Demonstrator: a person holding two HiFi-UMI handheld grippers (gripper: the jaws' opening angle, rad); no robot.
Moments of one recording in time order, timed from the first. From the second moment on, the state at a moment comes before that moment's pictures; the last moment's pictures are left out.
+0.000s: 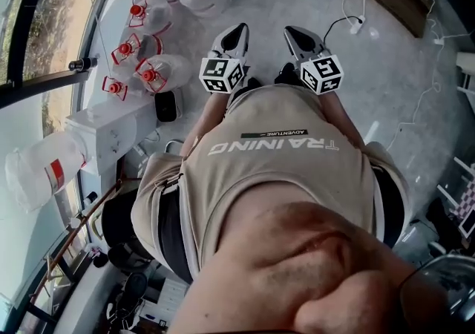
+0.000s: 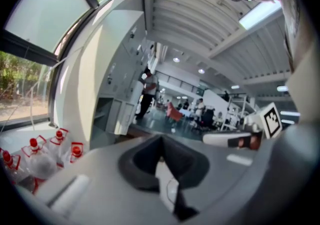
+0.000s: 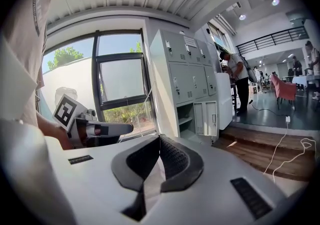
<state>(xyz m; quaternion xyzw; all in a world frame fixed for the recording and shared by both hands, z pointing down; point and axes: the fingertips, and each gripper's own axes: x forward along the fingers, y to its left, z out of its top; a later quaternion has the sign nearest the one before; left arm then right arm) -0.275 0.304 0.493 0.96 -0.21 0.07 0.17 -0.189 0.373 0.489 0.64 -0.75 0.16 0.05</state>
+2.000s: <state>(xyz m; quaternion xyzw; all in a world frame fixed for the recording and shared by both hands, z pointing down) -0.017 0.007 0.484 0.96 -0.21 0.11 0.13 0.061 0.080 0.511 0.61 -0.77 0.15 0.11</state>
